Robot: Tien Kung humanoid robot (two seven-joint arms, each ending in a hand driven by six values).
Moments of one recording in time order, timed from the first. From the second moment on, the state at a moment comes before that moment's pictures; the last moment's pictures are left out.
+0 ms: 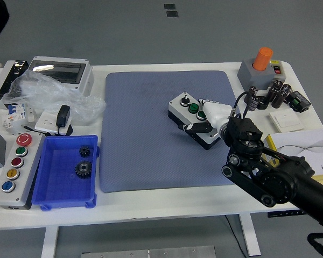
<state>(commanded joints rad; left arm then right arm) 0.01 0.25 -0.05 -0.19 0.13 0.05 0.17 0.62 -0.20 0.66 1.20 -1.98 0.01 -0.65</state>
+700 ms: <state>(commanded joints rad) 0.01 0.26 -0.03 -0.19 0.11 0.05 0.15 0.63 -0.20 0.61 1.19 -2.04 -0.06 -0.65</state>
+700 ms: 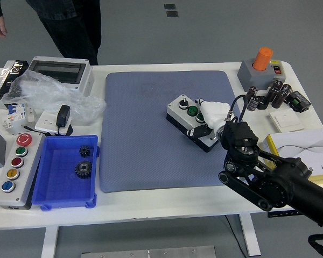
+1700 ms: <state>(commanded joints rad) 0.01 0.25 0.00 -0.19 0.08 0.06 0.13 0.65 -0.30 0.47 1.29 -2.04 -0.24 -0.62</state>
